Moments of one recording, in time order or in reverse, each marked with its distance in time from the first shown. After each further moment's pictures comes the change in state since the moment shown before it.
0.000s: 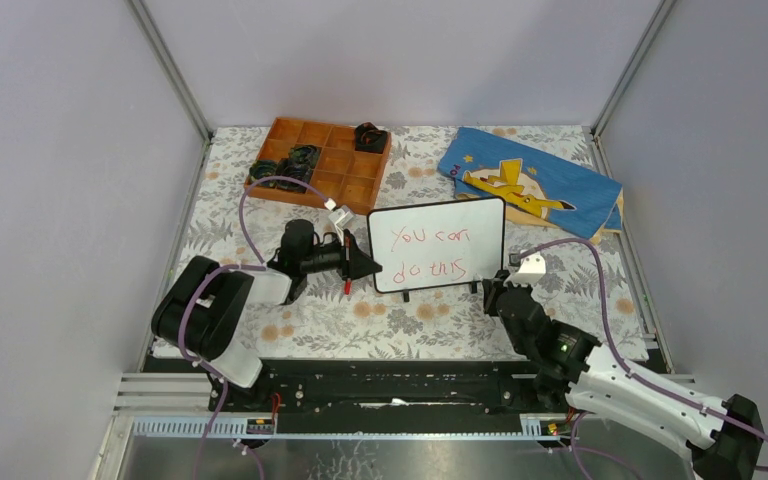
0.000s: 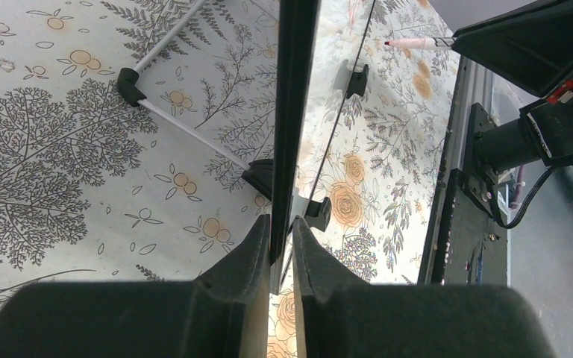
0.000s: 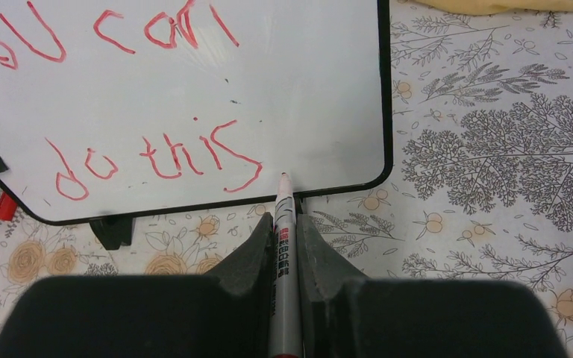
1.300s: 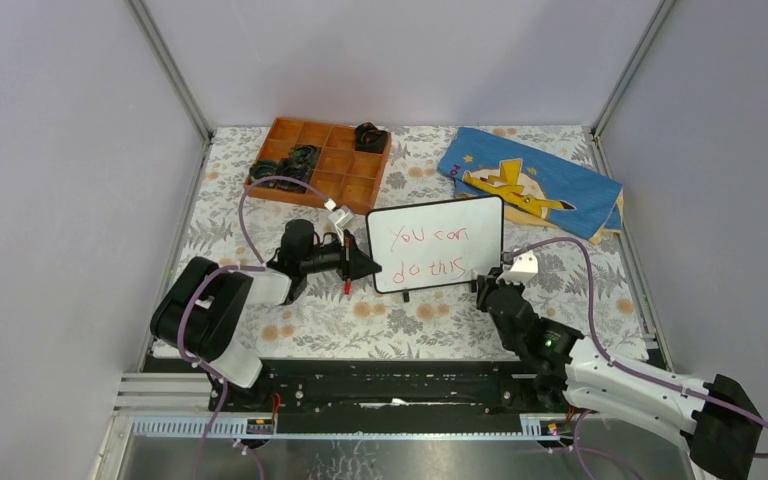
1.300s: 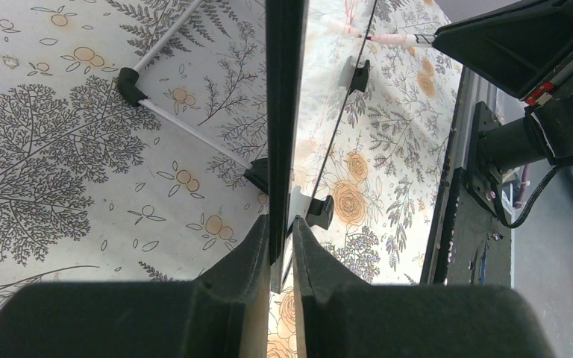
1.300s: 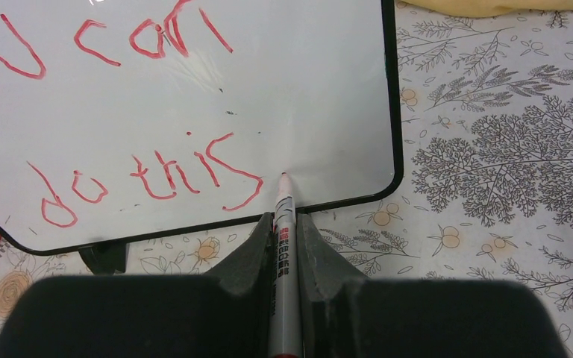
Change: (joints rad) left arm -0.001 -0.008 0.000 -0.021 -0.008 0.014; right arm -0.001 0.141 -0.045 0.209 0.055 0.012
